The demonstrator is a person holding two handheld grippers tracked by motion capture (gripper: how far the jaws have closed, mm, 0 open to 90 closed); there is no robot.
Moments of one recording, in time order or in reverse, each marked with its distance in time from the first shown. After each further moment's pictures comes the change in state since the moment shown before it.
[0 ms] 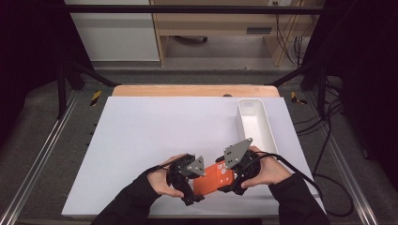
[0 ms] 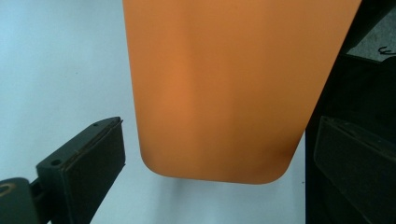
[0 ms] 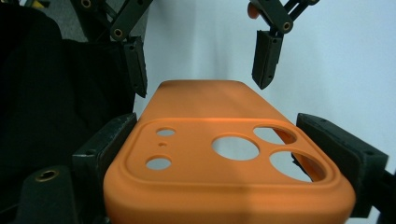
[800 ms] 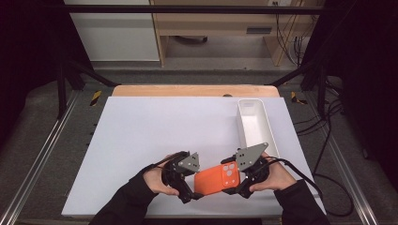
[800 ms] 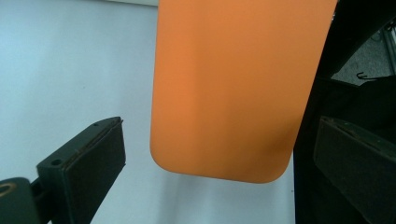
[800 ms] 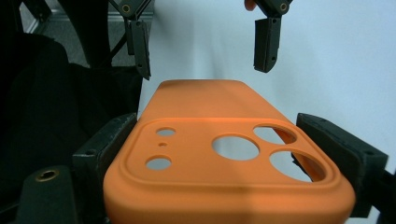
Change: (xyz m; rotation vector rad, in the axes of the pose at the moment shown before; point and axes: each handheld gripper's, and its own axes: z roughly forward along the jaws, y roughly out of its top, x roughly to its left) left arm 0.004 -0.008 -0.013 -0.117 -0.029 -0.026; right arm 0.007 -0.028 -0.006 -0.144 -0.024 0.035
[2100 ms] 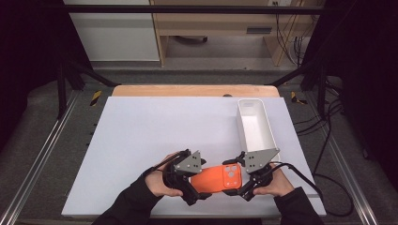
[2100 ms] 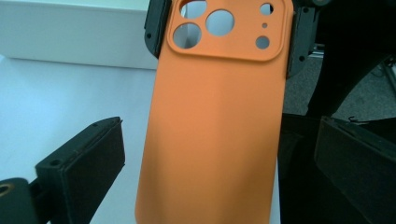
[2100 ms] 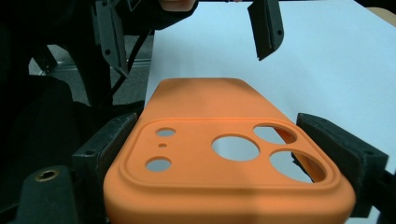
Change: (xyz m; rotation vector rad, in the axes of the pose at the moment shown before) left arm -0.016 0.018 -0.017 -0.166 0.042 0.029; right arm 0.006 -0.027 0.001 -0.202 -0.021 0.066
